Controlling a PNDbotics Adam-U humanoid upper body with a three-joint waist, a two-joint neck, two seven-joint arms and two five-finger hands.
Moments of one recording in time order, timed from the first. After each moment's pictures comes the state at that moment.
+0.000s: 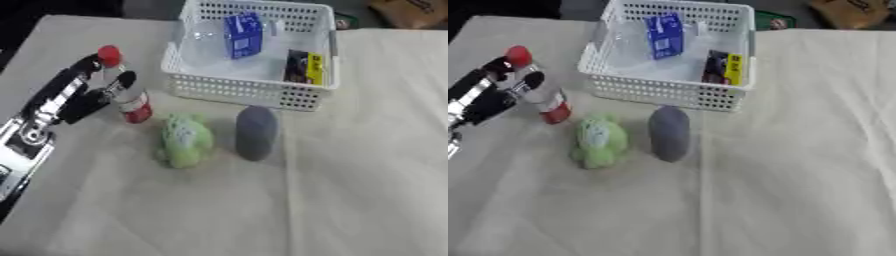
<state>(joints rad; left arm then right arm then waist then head) -0.52 0.67 -0.19 -1.57 -0.30 0.26 -0.10 -0.29 -0.42 -0.29 -1.98 0.82 -0.18 -0.90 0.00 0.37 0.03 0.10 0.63</state>
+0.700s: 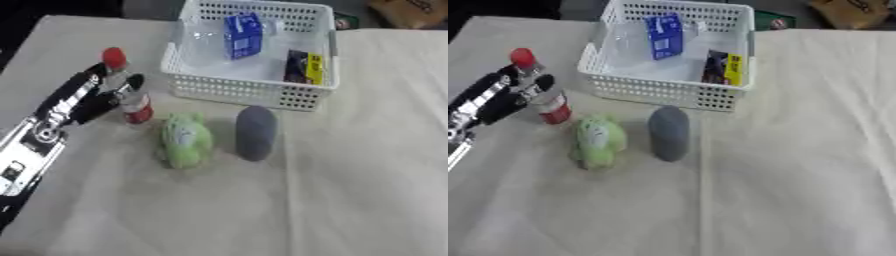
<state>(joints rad) -0.56 0.65 -0.21 -1.51 -0.30 0.25 -0.09 -0.29 -0.42 -0.30 -1.98 0.82 -0.18 -0.90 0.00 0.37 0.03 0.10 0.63</state>
